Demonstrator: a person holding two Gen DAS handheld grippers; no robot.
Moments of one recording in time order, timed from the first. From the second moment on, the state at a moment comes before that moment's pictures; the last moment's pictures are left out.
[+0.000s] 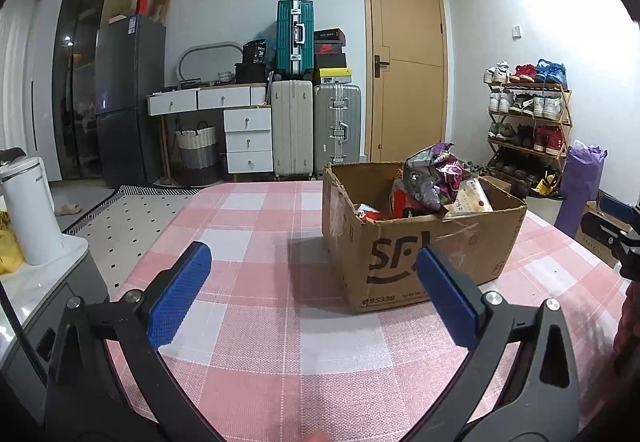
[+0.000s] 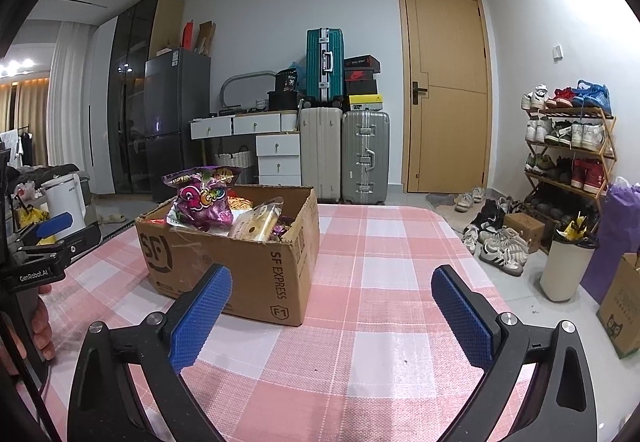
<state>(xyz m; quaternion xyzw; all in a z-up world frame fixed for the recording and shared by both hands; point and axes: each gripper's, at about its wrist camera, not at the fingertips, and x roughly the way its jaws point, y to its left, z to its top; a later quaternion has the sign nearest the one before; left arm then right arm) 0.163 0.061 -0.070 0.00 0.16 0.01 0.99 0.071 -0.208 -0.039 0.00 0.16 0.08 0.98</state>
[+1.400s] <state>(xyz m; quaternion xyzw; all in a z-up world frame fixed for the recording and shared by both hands) 0.159 0.060 -0.068 0.00 0.16 0.01 0.99 0.072 -0.211 -0.043 0.00 0.16 0.07 0.98</state>
